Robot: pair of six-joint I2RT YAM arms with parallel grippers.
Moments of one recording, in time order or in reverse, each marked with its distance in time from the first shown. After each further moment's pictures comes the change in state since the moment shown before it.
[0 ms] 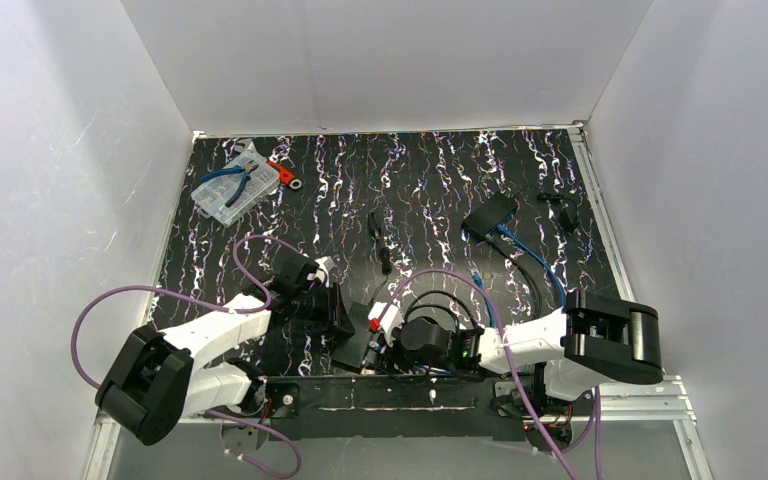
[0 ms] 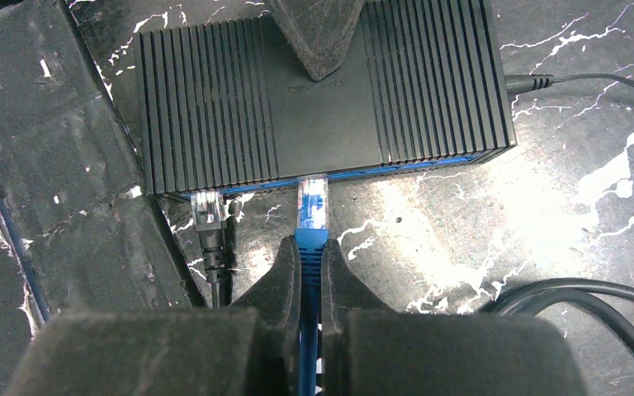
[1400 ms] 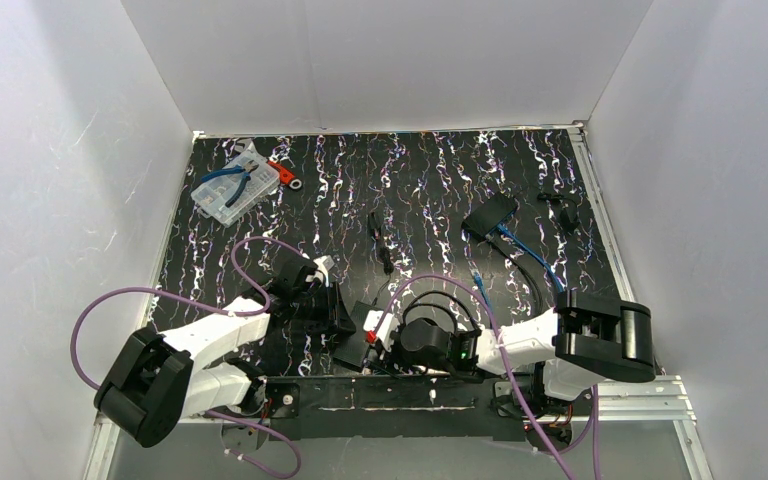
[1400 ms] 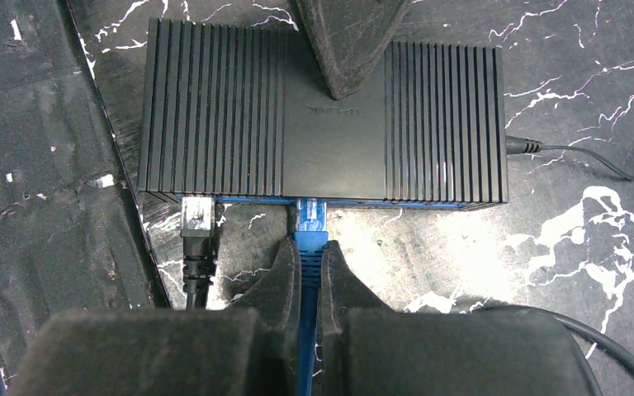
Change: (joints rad) left arm -0.002 -0.010 -0.031 0.072 0.009 -0.019; right arm 0.003 0.037 -0.011 0.084 0.009 -0.198
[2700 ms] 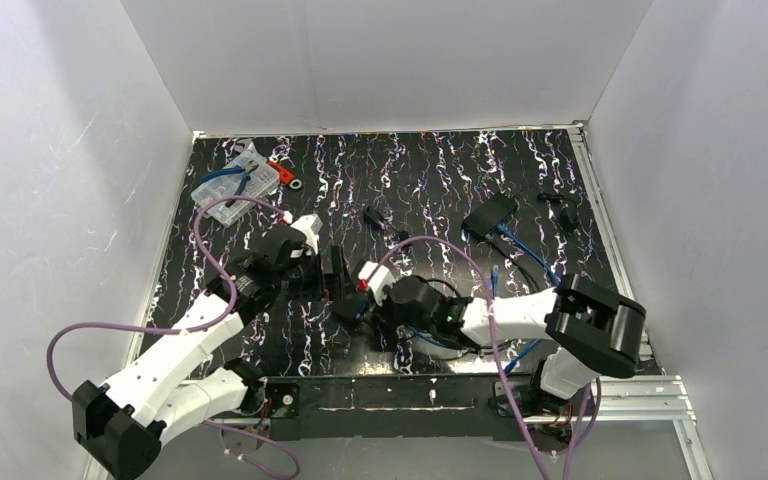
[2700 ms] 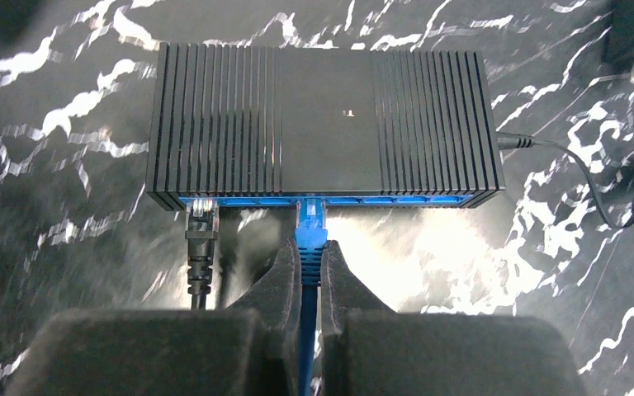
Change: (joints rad) left arm -0.040 -0.196 0.375 -0.433 -0.288 0.117; right arm -0.185 0.023 0.155 -0.127 -0.012 -0.006
